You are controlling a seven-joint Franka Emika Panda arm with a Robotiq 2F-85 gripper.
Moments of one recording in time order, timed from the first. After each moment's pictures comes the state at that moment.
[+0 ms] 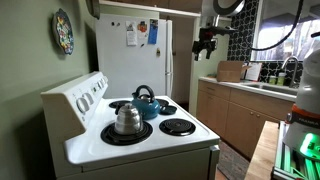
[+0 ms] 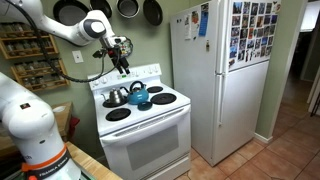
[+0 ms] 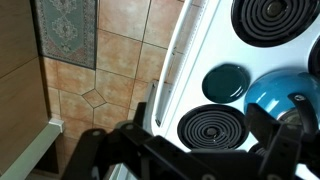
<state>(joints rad) -0.09 -0.49 0.21 -2.41 -0.13 2.13 0.41</state>
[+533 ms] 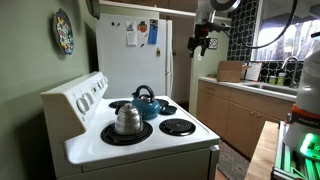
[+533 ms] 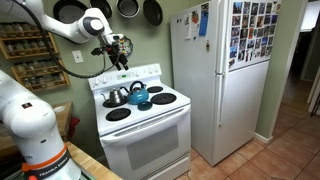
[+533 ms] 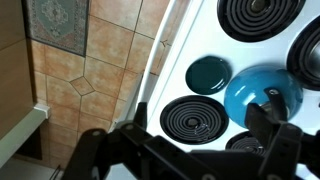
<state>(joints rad) -0.05 -0.45 0.23 -2.34 -0.14 2.13 0.39</state>
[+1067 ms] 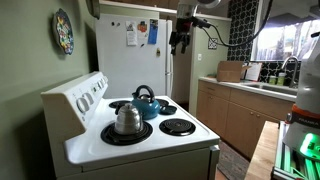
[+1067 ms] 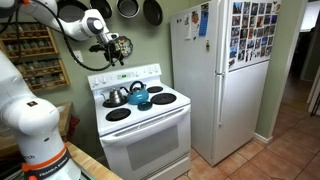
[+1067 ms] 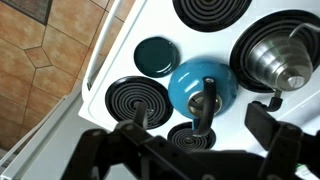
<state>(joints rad) 0.07 -0.24 0.27 -2.12 -0.13 2.13 0.33</state>
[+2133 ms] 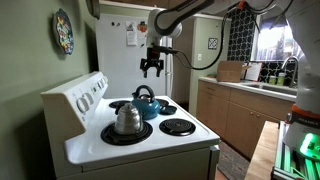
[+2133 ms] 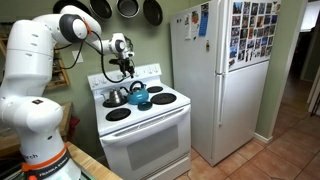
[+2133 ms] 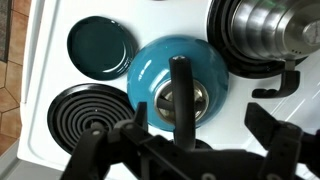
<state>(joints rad) 0.20 0.39 0.17 -1.62 -0.13 2.13 0.48</state>
